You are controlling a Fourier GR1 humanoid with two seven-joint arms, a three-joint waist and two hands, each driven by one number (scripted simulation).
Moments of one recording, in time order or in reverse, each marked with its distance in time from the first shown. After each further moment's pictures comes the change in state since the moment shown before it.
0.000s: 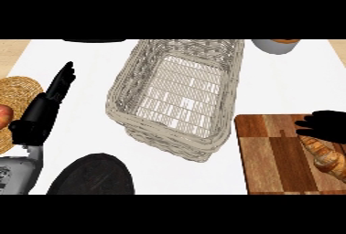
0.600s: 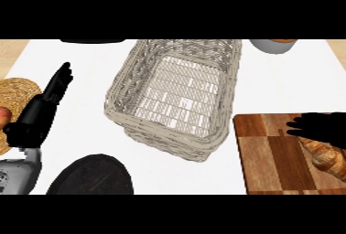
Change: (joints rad) left arm 0.020 -0.033 0.043 -0.039 -0.033 -0.031 0.023; right arm -0.002 0.139 0.012 0.177 0.157 -0.127 -0.118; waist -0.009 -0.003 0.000
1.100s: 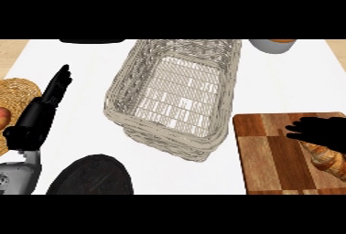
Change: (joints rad) left arm 0.020 -0.028 0.032 -0.007 -0.035 -0.030 -0.013; right arm 0.043 0.061 -0.045 0.053 0.066 -0.037 -0.046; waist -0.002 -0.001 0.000
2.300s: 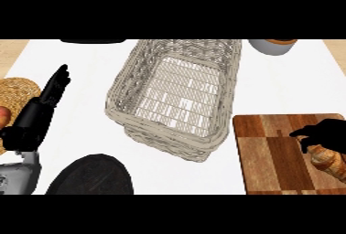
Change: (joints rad) left arm 0.003 -0.048 0.060 -0.020 -0.045 -0.063 0.014; right arm -0.027 0.128 -0.059 0.217 0.167 -0.092 -0.099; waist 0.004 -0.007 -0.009
